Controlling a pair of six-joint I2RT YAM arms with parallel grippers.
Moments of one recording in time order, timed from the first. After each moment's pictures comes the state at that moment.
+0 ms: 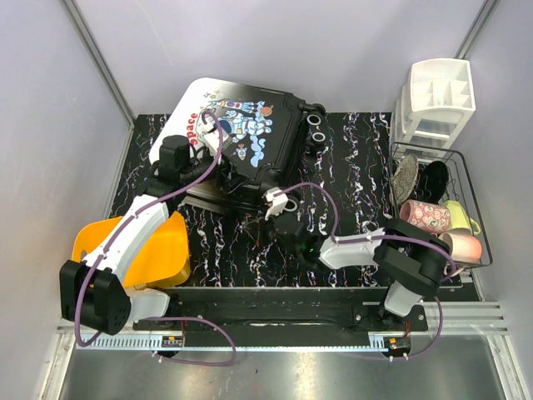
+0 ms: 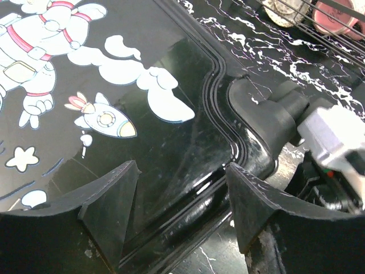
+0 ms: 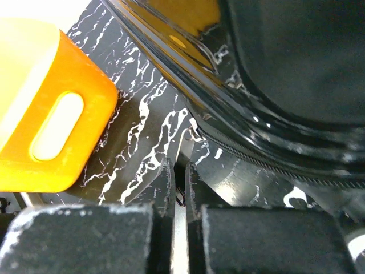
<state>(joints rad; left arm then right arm) -0.29 1.26 1.02 -0.16 0.64 0.17 1.07 1.64 0.69 0.69 0.22 0.53</state>
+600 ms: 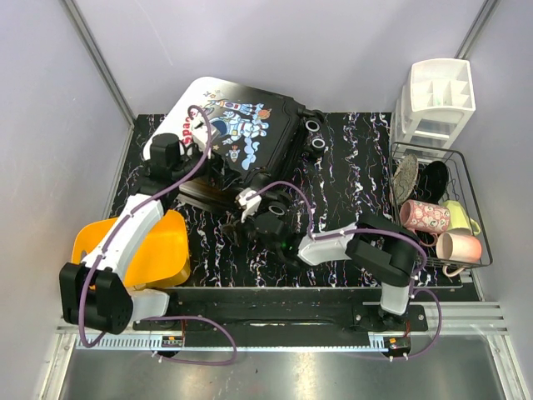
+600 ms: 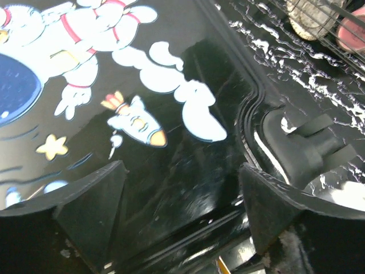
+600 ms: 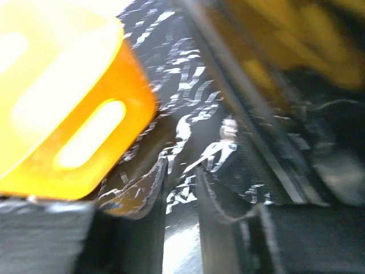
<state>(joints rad) -0.22 1.27 1.01 -0.13 0.63 0.11 1.12 1.86 0.89 0.79 0.18 0.39</state>
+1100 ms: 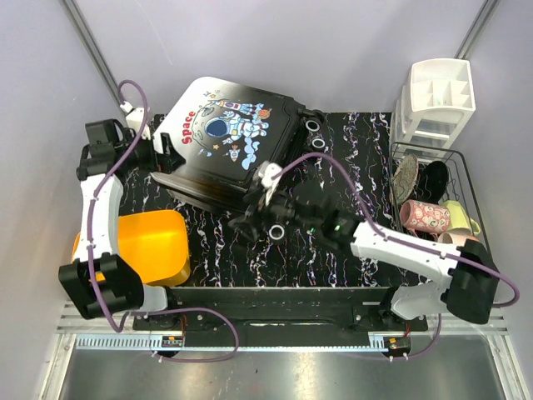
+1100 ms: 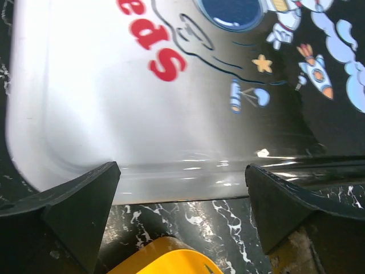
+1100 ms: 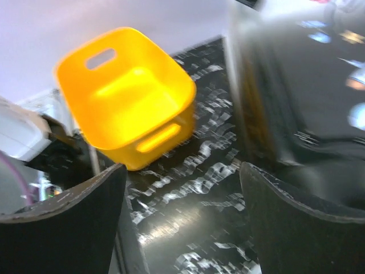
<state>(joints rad) 0.22 1.34 1.30 -0.63 0.68 0.18 1.07 1.34 0.97 0.28 -0.18 0.14</state>
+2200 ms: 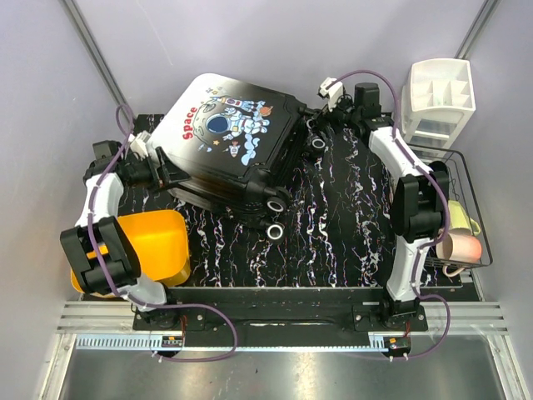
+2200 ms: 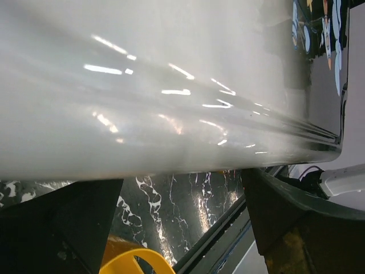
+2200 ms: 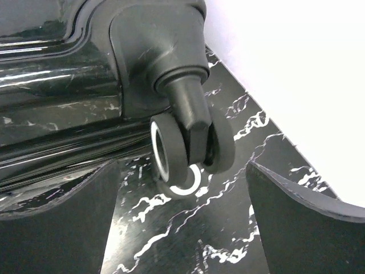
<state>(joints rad) 0.35 1.51 1.13 -0.61 1.00 -0.05 0.17 1.99 1.73 -0.21 -0.54 -0.48</state>
